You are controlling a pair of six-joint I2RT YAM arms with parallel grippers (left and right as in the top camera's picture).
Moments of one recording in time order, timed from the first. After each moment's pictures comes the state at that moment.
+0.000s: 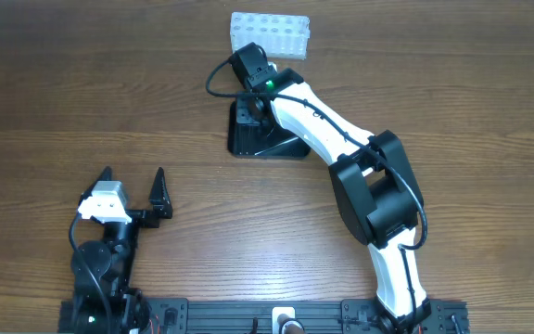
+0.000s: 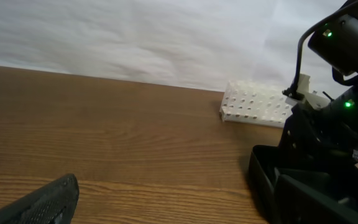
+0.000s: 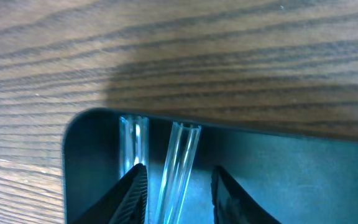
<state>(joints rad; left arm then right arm) -0.04 0.01 0.01 -0.07 0.02 -0.15 0.57 2.19 1.70 -0.69 0.00 0.55</state>
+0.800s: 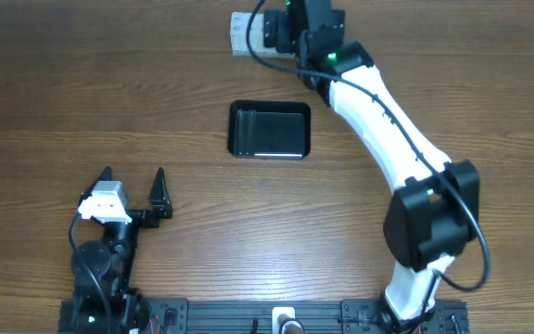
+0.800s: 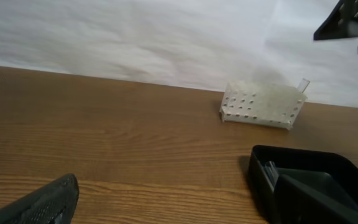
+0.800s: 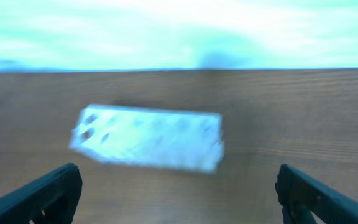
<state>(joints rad) -0.04 0.01 0.01 -0.07 0.02 -0.15 0.38 1.99 1.70 -0.33 0.23 0.27</state>
